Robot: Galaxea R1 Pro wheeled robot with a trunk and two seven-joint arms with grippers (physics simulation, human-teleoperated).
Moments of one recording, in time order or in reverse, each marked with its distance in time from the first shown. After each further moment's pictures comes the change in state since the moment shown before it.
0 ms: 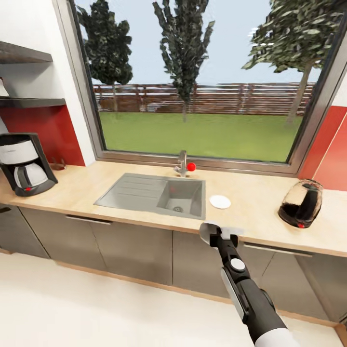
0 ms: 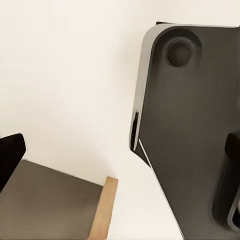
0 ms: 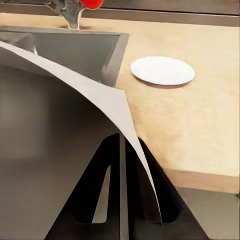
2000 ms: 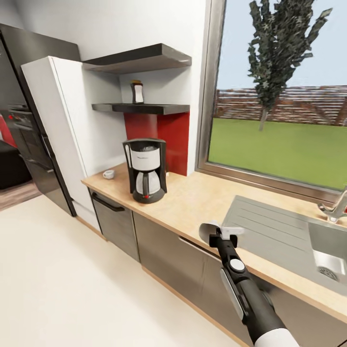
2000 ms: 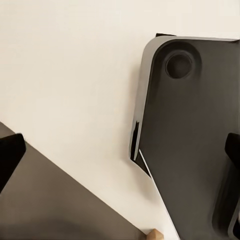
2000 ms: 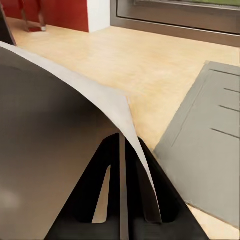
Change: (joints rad) left arm 0.000 0.004 0.000 -0.001 0.004 -0.003 0.000; right arm 0.002 0.001 0.003 0.002 0.002 -0.001 0.000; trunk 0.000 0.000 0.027
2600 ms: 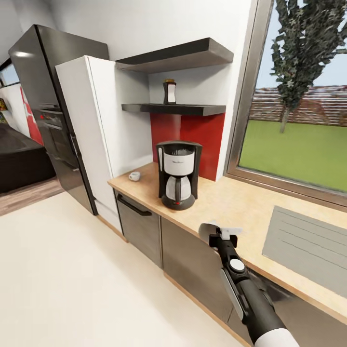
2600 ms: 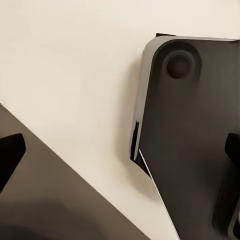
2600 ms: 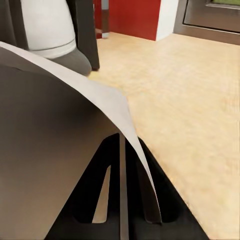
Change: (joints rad) left arm 0.000 0.000 0.000 0.000 0.000 0.000 0.000; right arm 0.000 0.000 0.001 -0.001 0.000 0.000 0.000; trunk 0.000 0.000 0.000
